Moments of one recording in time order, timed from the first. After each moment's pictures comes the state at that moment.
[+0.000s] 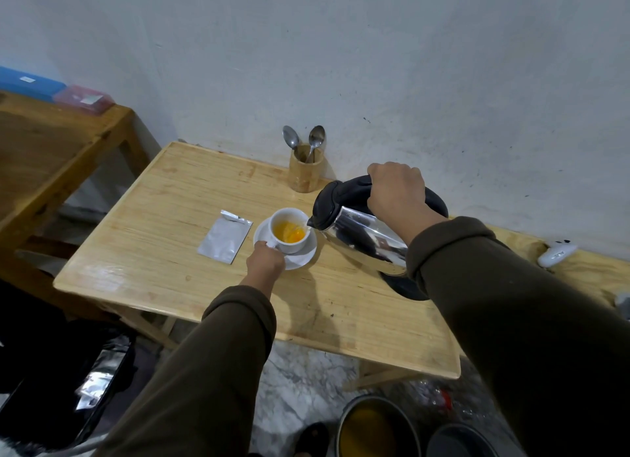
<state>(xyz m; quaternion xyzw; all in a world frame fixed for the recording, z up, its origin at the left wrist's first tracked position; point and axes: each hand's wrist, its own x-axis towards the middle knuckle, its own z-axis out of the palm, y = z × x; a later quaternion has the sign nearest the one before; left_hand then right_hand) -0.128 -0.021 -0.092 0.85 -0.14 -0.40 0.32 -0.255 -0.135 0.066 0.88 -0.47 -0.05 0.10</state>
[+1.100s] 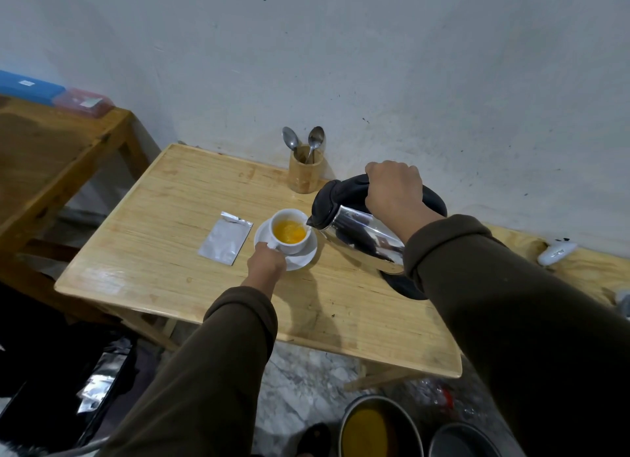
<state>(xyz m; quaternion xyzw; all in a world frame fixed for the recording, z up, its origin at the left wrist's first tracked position) -0.129 -0.020 -0.087 0.85 -0.14 -0.41 0.32 -0.252 -0.133 0.066 0.88 -0.47 -0.04 0.10</state>
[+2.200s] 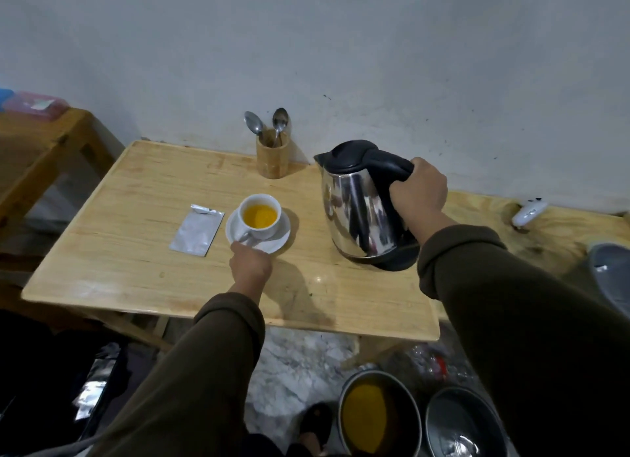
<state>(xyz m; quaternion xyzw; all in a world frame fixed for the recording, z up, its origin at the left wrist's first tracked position) -0.172 -0.013 -0.095 0.85 -0.07 -0.36 0.37 -0.349 -0.143 0.041 0.70 -0.67 0.21 -0.13</state>
